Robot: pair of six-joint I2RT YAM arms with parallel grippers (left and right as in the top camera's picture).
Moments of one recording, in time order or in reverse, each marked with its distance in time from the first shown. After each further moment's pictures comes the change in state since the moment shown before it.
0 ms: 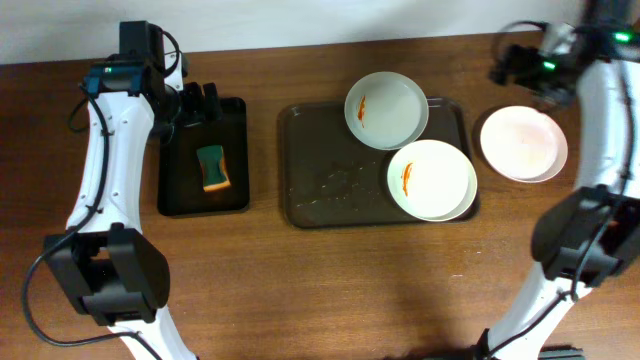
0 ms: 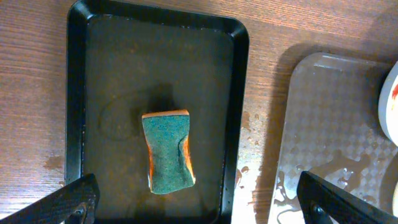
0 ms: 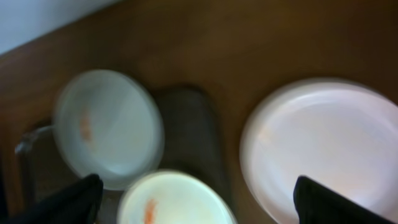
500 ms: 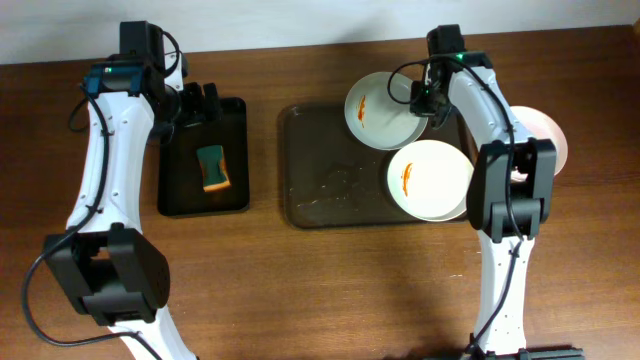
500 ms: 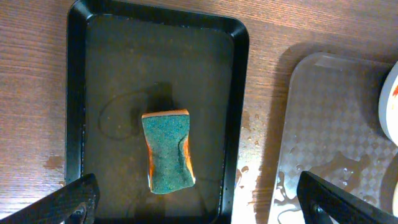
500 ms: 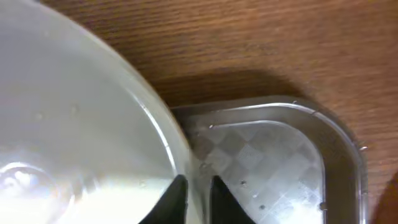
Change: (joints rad) left arm 0.000 0.000 0.000 0.000 0.000 0.000; right arm 0.303 0.338 -0.030 0.214 0.343 0.104
